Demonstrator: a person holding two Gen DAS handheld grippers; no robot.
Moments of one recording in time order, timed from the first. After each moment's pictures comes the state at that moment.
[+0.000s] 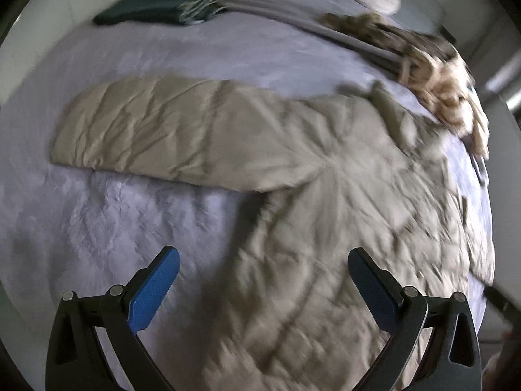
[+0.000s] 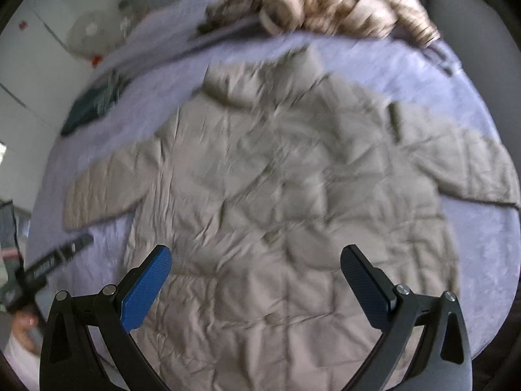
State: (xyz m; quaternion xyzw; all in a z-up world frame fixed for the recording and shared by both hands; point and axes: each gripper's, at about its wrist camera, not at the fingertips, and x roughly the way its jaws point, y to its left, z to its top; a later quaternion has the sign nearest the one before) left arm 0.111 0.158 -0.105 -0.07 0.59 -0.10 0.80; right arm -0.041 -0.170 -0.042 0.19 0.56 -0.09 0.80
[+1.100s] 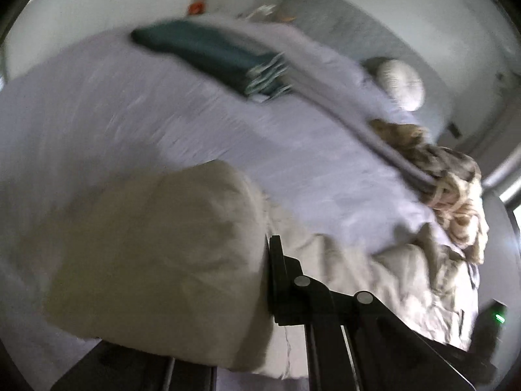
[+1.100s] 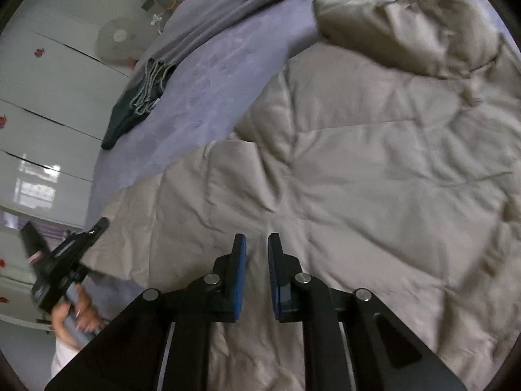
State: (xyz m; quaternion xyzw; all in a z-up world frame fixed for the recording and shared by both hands) left arm 0.250 0.289 -0.131 -0.18 0.45 -0.10 0.87; right arm 0.128 -0.076 -0.164 0.34 0.52 0.04 0.79
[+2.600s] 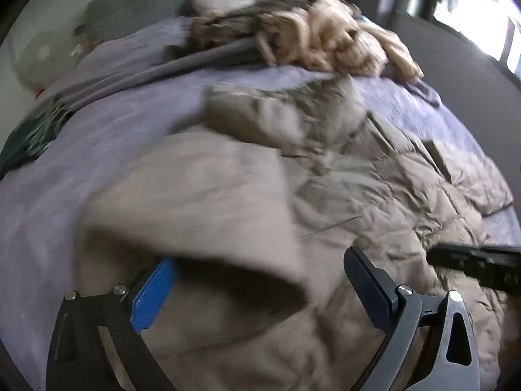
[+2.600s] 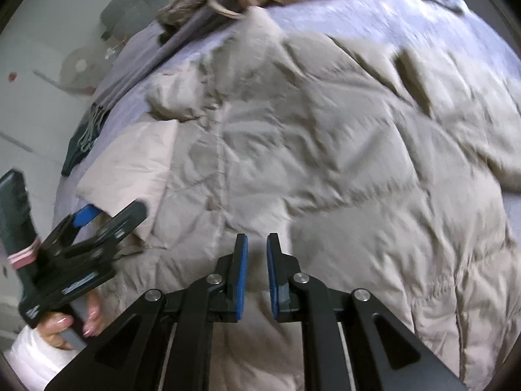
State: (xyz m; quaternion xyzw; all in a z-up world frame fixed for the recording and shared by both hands) left arm 0.121 -0.029 -0.125 0.10 0.46 -0.29 0.83; right arm -0.011 -0.257 -0.154 0.29 0.51 -0.07 0.81
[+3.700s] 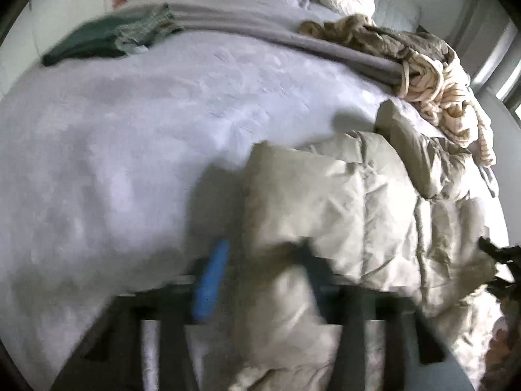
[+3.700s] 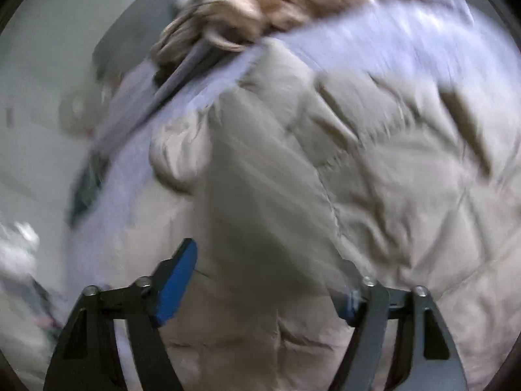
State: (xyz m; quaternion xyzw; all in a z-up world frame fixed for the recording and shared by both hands) left arm 0.207 0.093 -0.168 -0.04 0.54 -0.17 0.83; right arm 0.054 -0.276 -0.169 0.40 0.43 -0.10 0.80
